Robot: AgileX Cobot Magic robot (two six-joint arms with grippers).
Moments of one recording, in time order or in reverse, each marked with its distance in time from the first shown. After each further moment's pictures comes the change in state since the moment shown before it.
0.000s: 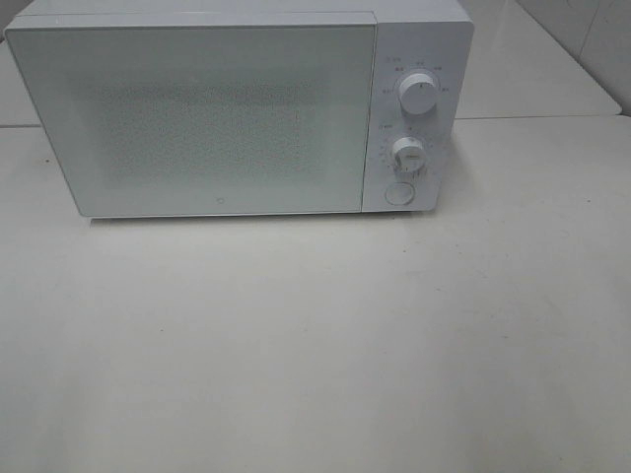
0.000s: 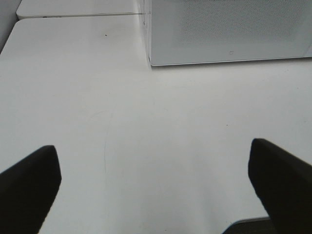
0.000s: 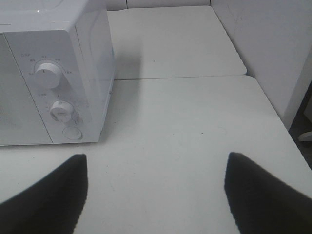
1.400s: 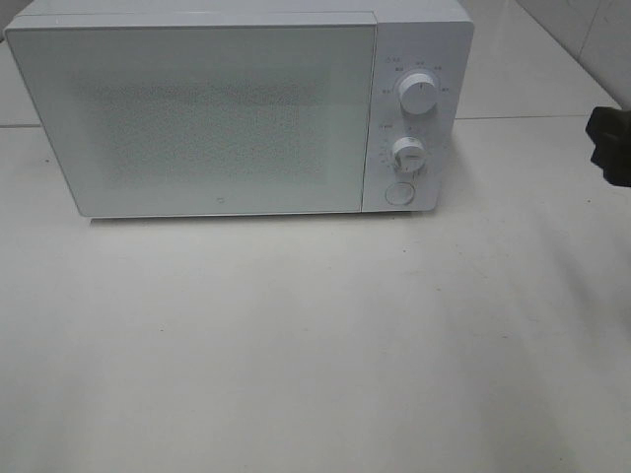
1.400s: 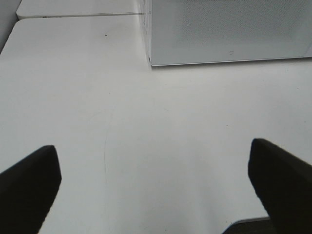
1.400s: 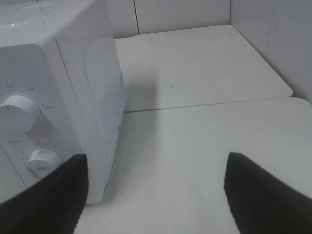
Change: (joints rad) left arm 0.000 0.000 0.000 0.000 0.000 0.000; right arm 0.071 0.781 0.213 0.196 -1.137 -0.088
